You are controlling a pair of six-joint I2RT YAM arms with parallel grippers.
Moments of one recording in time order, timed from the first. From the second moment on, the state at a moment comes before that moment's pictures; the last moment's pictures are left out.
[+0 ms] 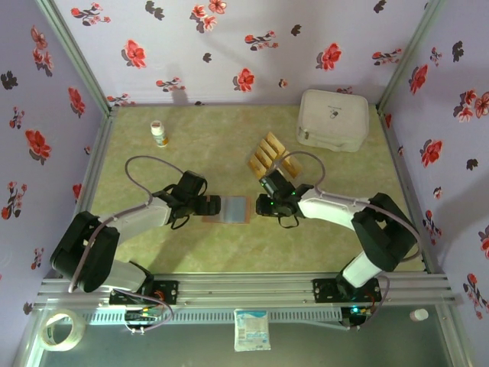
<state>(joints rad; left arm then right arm) -0.60 1.41 0.68 -0.29 -0.10 -0.49 0.76 1.56 0.83 -0.33 -0.04 0.74</state>
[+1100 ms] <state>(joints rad) -0.61 1.39 0.68 -0.32 -0.10 -0.48 0.76 1.60 0.84 -0.32 -0.05 0.74</state>
